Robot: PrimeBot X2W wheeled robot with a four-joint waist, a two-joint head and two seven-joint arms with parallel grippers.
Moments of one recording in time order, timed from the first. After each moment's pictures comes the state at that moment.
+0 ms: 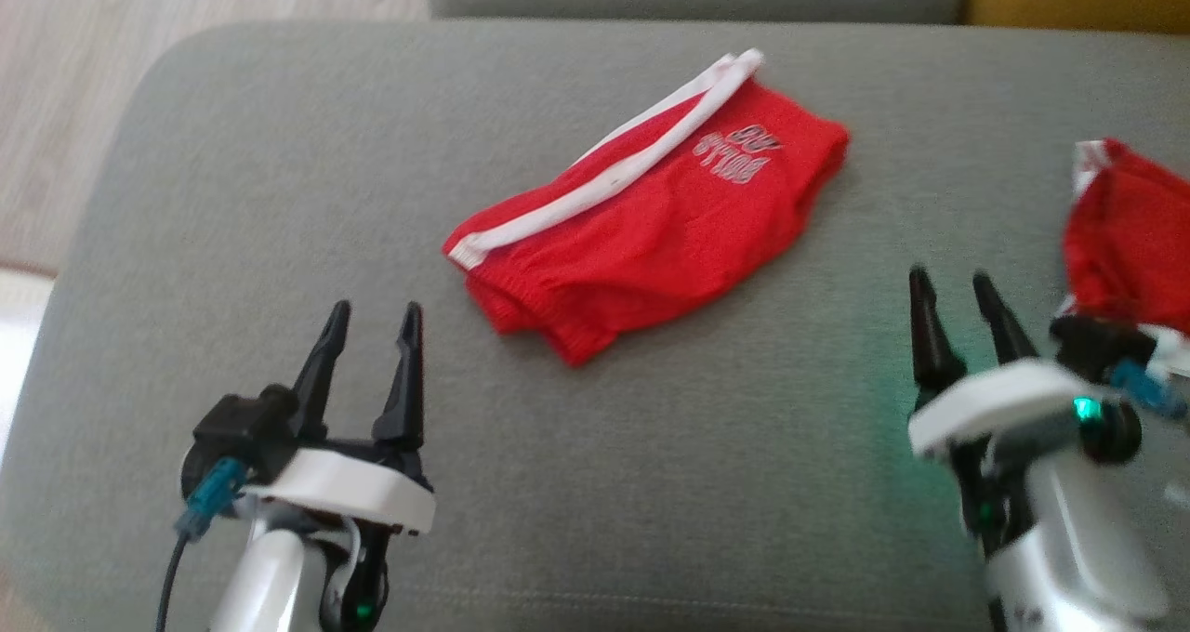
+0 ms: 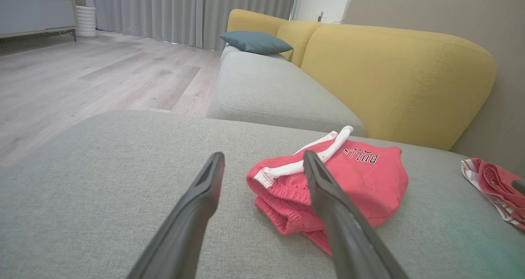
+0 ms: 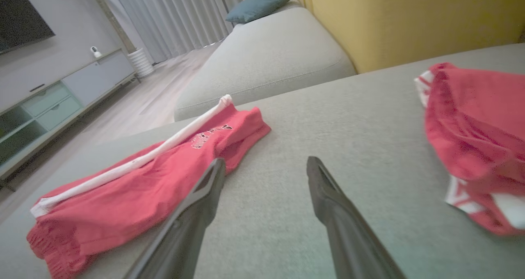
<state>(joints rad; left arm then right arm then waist) -0.08 0.05 -0.17 0.19 -0.25 -0.07 -0.25 -0.22 -0.05 -0.01 0.43 0.31 0.13 -0.06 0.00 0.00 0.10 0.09</state>
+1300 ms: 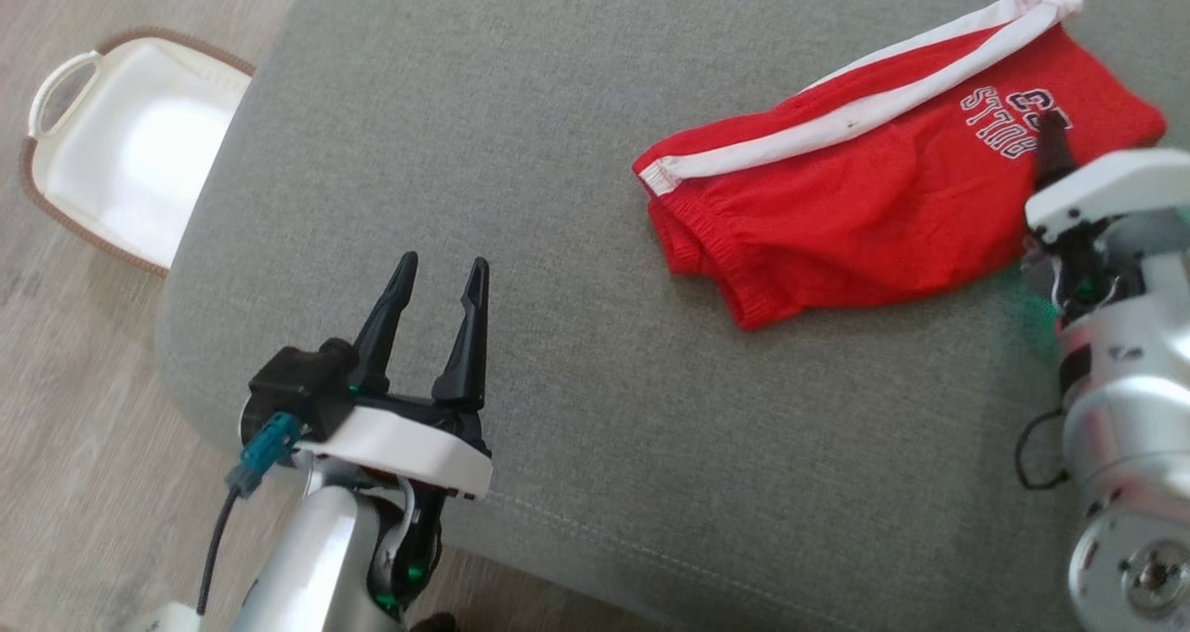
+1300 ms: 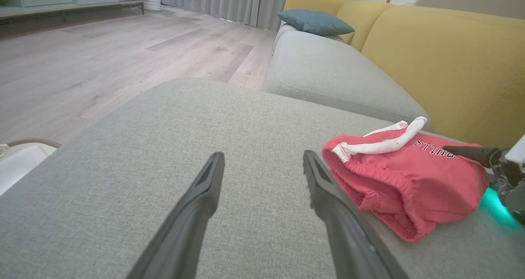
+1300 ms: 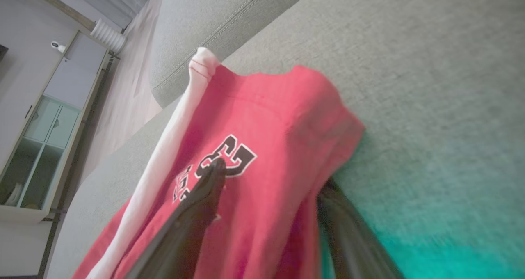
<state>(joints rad) -0.19 0.04 -0.32 0.18 -0.32 -0.03 -0.25 -0.87 -0.09 -0.53 1.11 0.25 0.13 0.10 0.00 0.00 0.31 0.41</state>
